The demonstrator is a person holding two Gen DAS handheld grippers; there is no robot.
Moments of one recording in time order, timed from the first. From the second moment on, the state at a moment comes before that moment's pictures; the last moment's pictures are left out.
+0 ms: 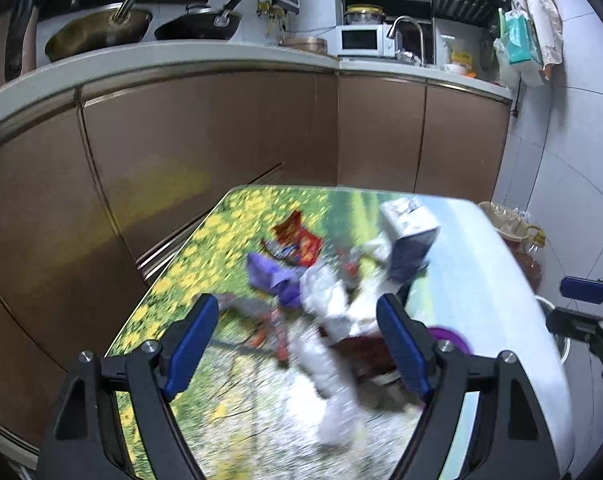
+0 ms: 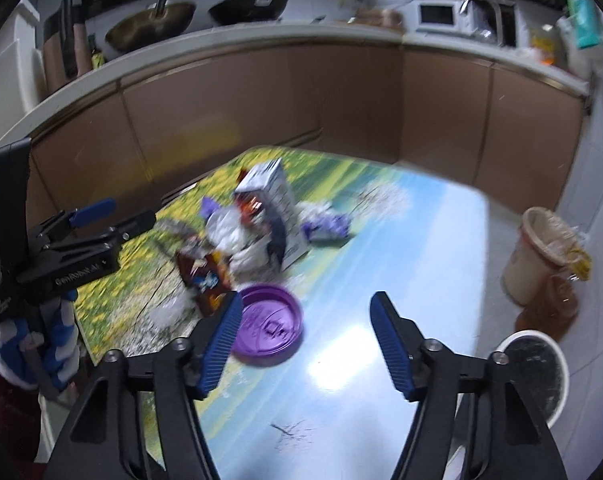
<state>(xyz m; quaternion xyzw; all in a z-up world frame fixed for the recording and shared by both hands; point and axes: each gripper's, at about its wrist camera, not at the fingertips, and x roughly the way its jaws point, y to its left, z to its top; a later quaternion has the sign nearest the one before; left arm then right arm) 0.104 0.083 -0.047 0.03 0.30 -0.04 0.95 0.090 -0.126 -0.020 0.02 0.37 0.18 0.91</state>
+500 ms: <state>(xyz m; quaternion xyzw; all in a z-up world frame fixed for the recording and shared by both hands) 0.110 0.070 -0.073 -0.02 0.37 -0.13 0.92 0.160 -0.099 -0.093 0.01 0.46 0.24 0.86</state>
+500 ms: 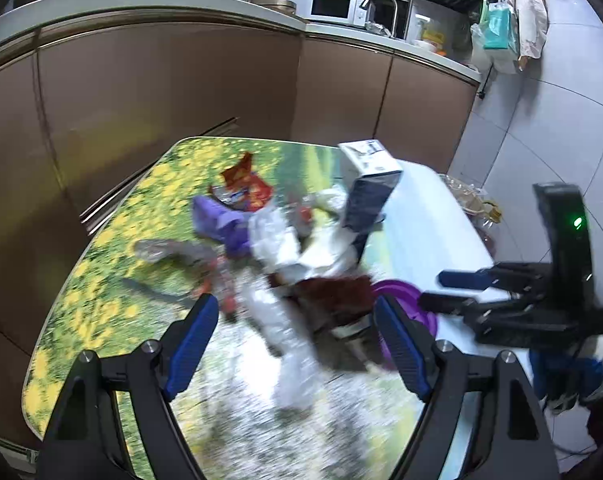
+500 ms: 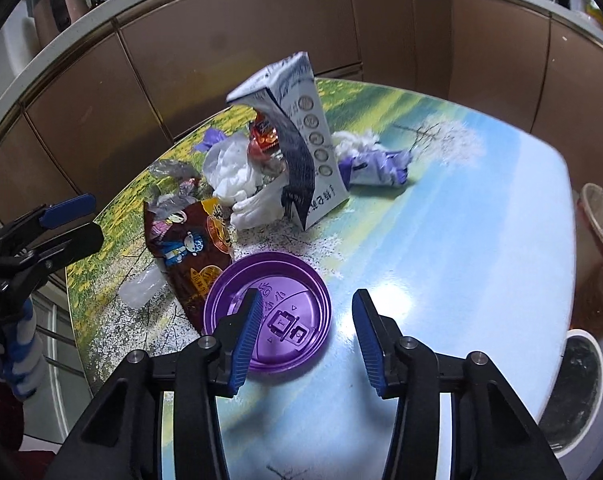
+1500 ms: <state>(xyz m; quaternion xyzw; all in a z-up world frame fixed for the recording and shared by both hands) 0.119 0.007 -0.043 -0.02 0.38 -0.14 0.91 0.121 -0.218 -0.074 0.13 0.37 0.20 0.90</state>
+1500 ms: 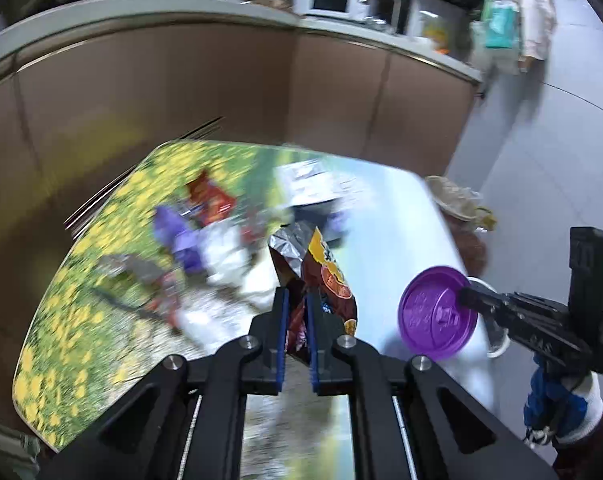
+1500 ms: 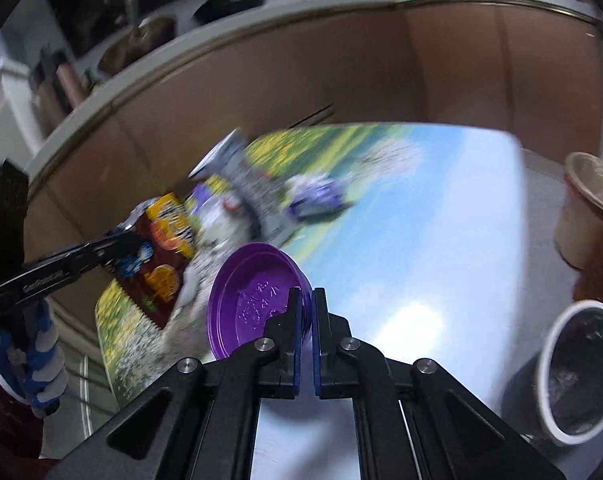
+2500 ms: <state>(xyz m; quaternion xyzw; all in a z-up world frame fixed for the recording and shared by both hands) 0.223 -0.440 -0.184 0.08 0.50 -0.38 0.78 0.121 -0.533 -0.223 0.14 0.47 -0.24 0.84</state>
